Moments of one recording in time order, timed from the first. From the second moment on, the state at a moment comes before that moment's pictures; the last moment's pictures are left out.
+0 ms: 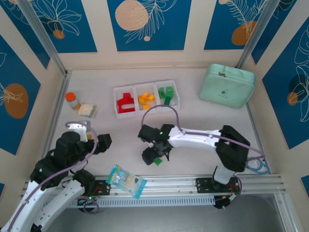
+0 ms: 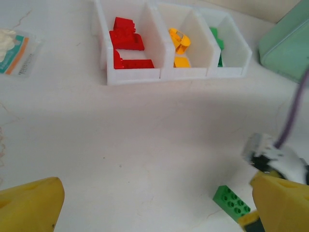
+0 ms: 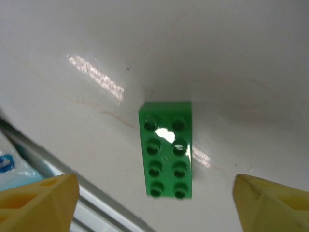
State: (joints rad) left arm -0.55 0.38 0.79 -0.98 -0.10 -0.55; right arm 1.12 1.69 1.14 -0.87 -0.06 0.45
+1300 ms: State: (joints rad) left arm -0.55 0.35 0.86 -1.14 -0.14 -0.49; right arm 0.62 1.78 1.69 -0.89 0.06 0.38
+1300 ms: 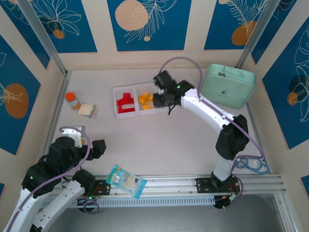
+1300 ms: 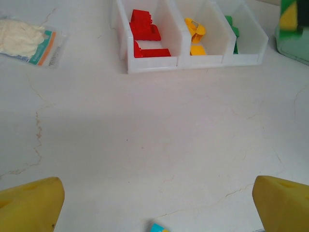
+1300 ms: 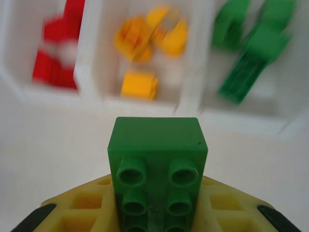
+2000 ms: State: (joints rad) left arm -0.55 0.33 0.86 -1.14 -0.16 -0.49; right arm 0.36 2.25 2.02 -0.85 -0.20 0.35
